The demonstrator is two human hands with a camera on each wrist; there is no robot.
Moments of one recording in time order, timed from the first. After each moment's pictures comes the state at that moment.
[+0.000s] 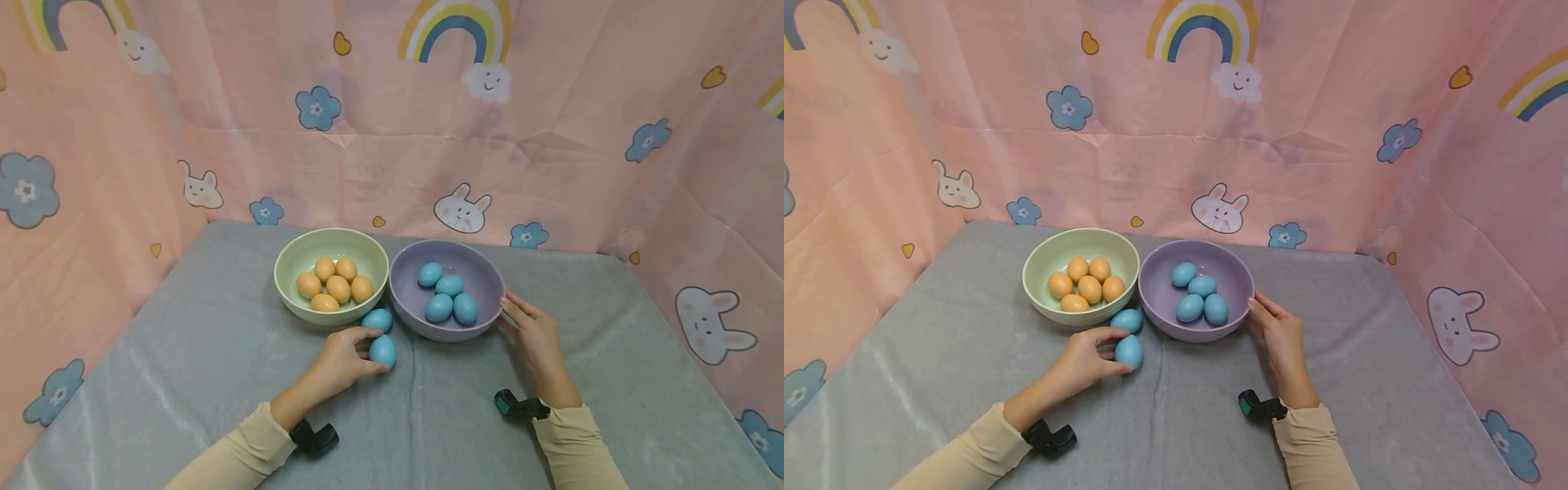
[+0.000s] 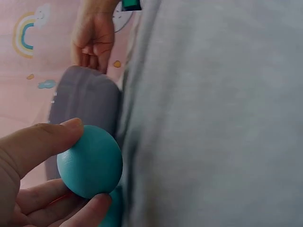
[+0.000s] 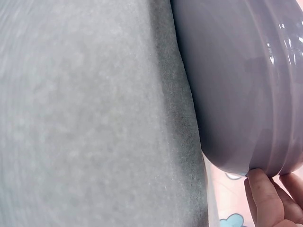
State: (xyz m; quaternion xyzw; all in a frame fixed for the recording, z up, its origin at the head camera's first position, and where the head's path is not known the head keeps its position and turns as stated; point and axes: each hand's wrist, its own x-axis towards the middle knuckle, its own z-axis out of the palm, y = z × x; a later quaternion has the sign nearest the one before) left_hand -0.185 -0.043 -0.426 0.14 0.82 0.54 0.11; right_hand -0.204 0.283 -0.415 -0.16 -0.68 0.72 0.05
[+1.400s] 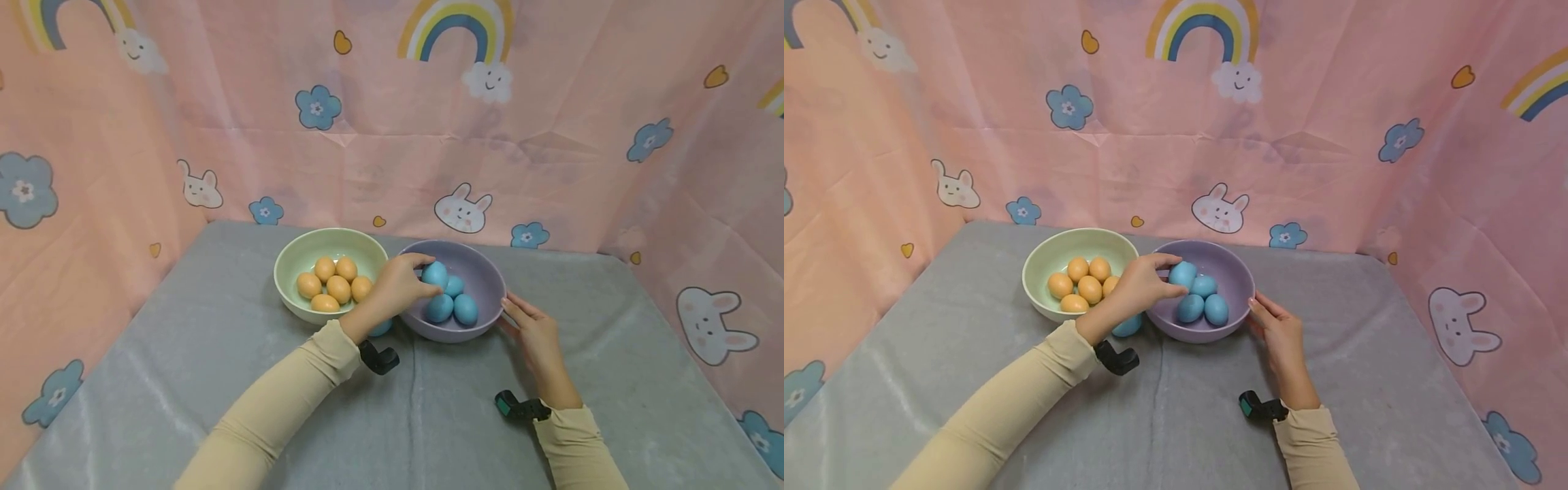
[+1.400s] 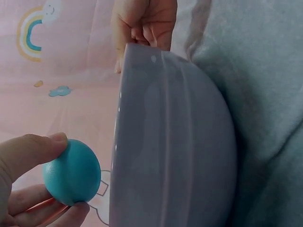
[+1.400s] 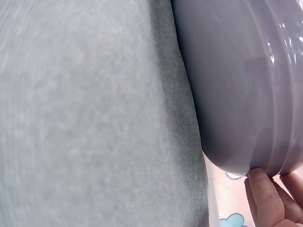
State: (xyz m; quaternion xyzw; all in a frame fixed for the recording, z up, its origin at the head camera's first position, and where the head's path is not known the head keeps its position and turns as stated) left_hand -0.266 0.037 -0.354 0.21 0.87 0.44 0.04; right_hand -0.204 0.284 -0.416 -0.16 -0.66 0.73 0.05
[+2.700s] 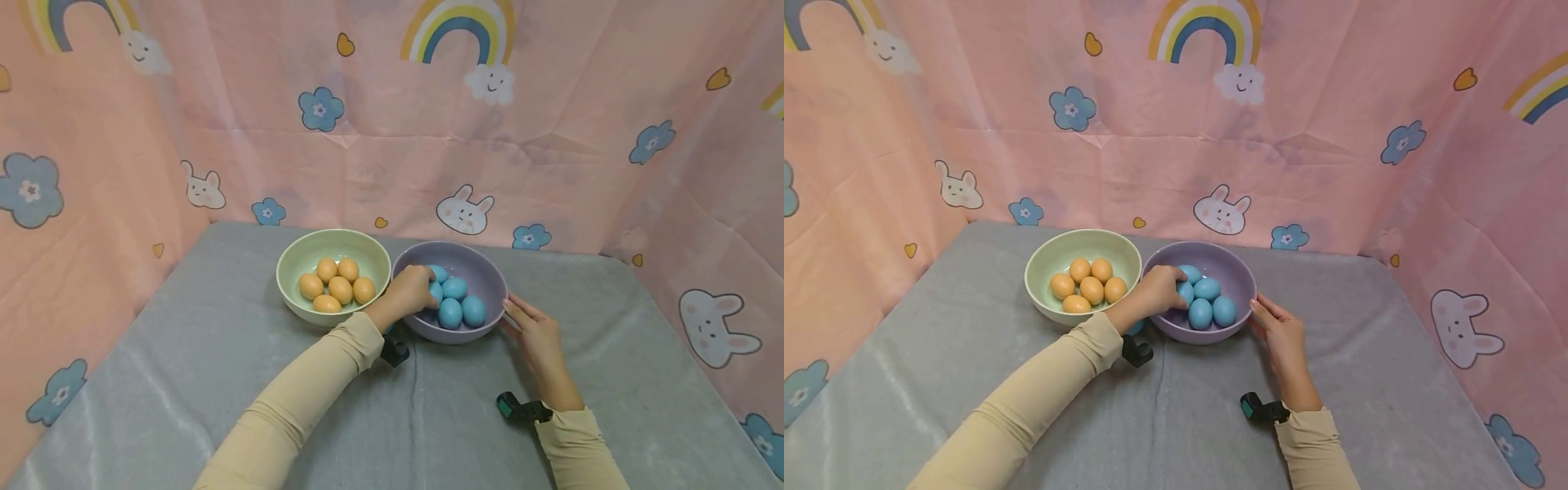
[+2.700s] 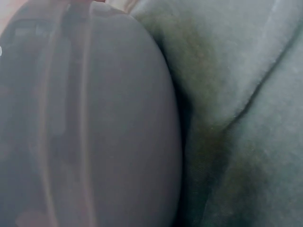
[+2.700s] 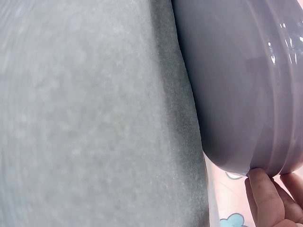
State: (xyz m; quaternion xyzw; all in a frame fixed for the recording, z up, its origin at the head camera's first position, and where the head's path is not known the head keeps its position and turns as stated) left_hand -0.293 0.065 -0.382 0.21 0.94 0.26 0.09; right_hand -0.205 0.282 -0.418 -0.17 -0.67 0.72 0.05
